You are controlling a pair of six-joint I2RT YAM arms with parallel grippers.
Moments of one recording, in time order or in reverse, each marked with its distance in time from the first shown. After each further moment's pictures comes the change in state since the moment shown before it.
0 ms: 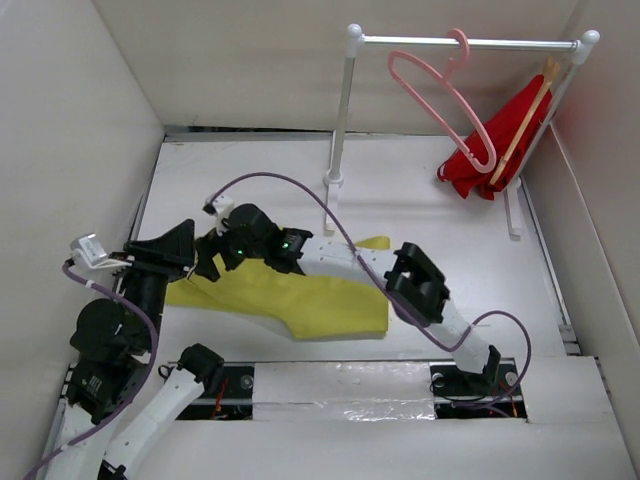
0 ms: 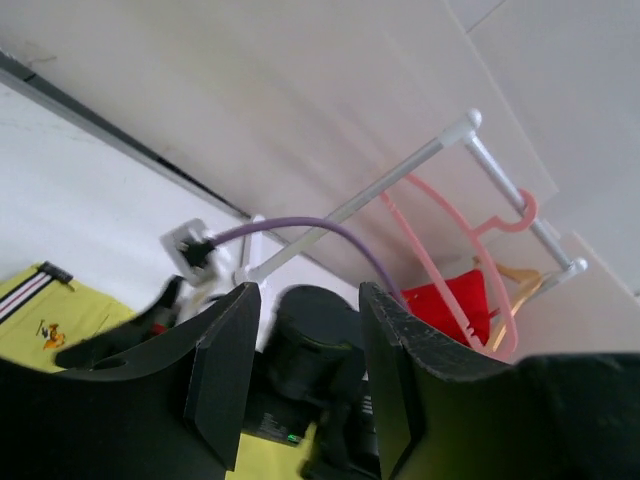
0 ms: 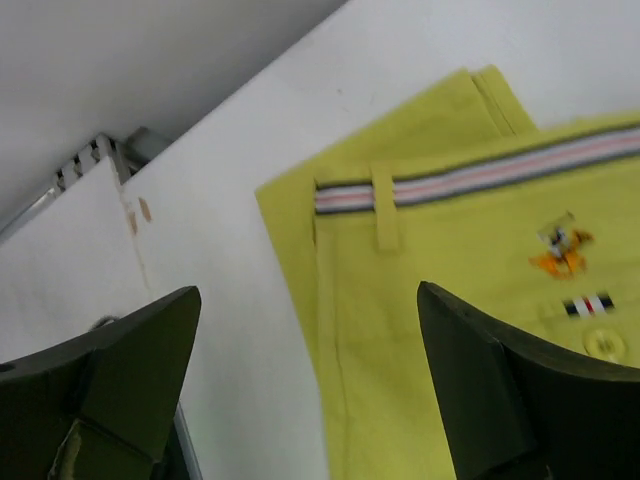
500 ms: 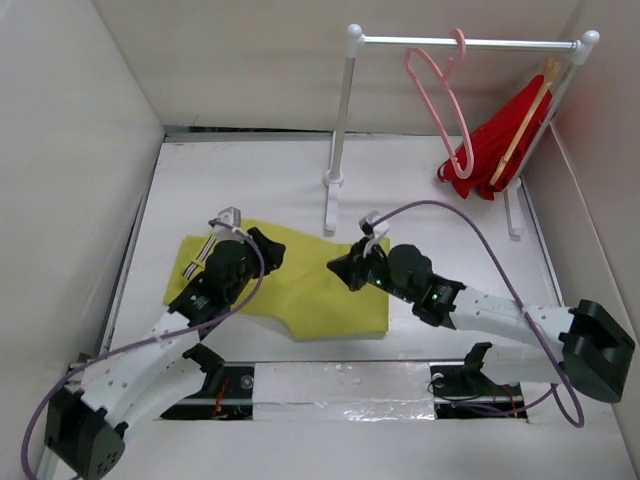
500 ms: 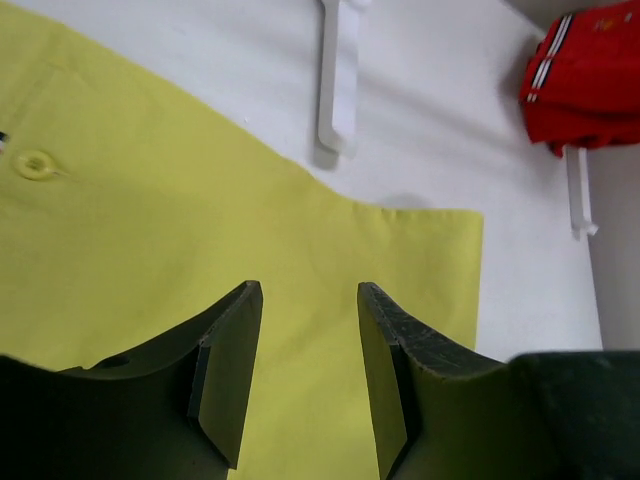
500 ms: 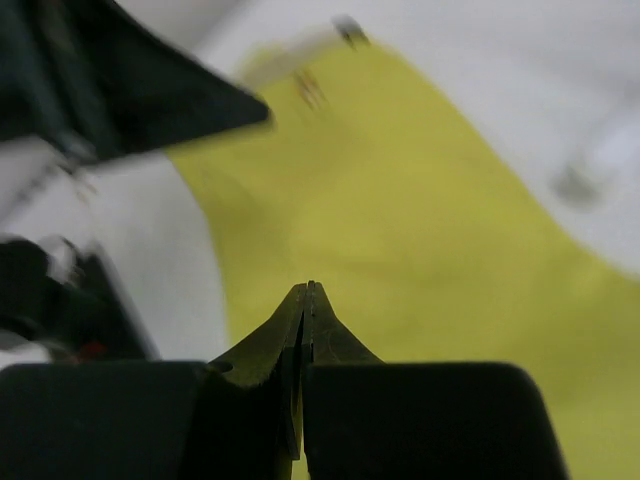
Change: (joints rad) left arm -0.031 0.425 -0.436 0.308 0.268 -0.062; right arm -0.154 -1.134 -1.381 0.472 0.181 0.030
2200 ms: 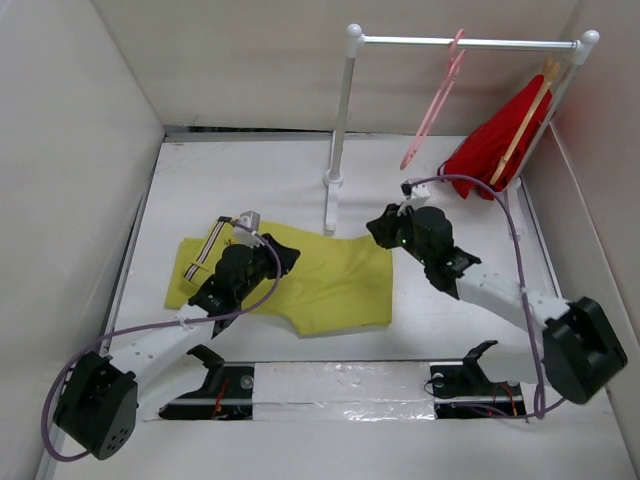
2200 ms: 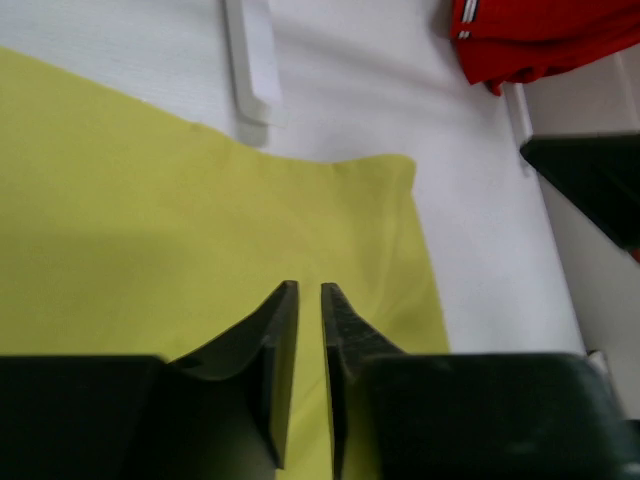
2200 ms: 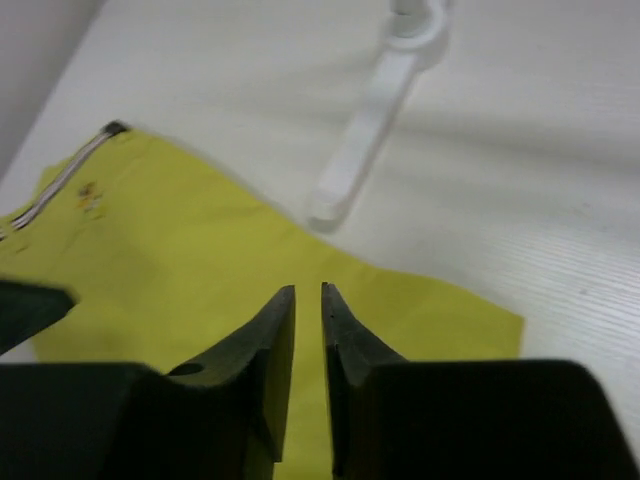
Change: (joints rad) left arm 0.018 0.196 -0.173 0.443 0.233 0.024; right arm -0.410 0.099 0.017 -0.076 -0.027 0.036
